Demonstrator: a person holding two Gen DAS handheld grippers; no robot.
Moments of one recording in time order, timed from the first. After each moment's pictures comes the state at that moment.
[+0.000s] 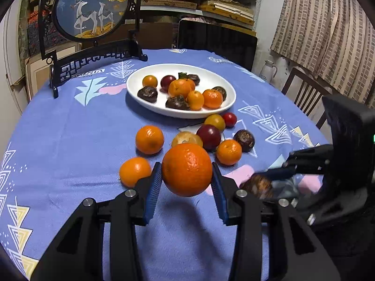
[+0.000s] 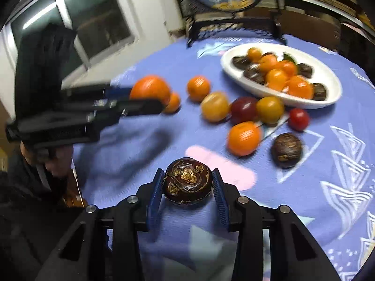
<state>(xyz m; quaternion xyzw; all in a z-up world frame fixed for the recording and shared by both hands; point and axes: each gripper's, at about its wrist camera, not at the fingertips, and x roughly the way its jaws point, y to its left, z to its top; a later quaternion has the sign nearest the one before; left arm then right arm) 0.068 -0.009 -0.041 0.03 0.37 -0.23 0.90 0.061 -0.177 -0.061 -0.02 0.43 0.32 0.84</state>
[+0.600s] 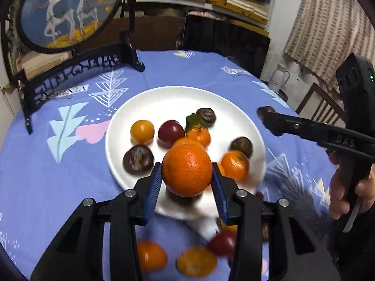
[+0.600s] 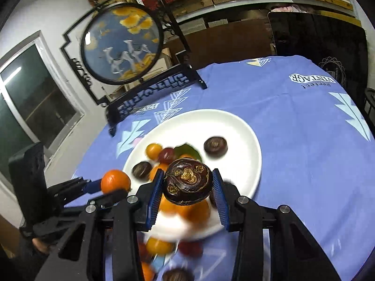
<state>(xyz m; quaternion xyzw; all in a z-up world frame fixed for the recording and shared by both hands) 0.238 -0.069 -0.024 0.02 0.41 -0.22 0.89 0.245 -0.272 -0.012 0.13 0.38 0.18 0.90</state>
